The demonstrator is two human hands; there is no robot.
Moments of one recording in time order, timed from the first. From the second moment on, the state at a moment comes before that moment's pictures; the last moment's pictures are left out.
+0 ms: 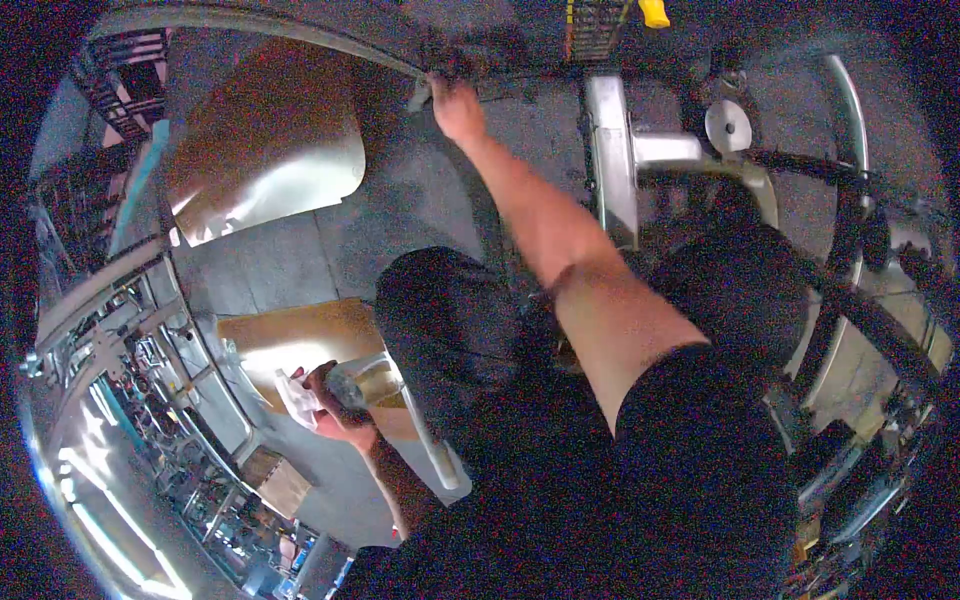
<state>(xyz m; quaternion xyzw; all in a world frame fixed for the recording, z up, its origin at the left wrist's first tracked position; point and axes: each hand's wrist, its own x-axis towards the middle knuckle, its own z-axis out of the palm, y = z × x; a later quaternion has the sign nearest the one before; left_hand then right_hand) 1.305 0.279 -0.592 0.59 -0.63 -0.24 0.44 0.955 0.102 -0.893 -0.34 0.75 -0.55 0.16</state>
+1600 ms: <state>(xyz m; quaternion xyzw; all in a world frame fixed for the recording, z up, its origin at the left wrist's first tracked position) 1.227 0.216 -0.648 0.45 -0.69 -0.34 0.45 0.906 0.224 -0.821 0.02 0.47 -0.77 0.44</state>
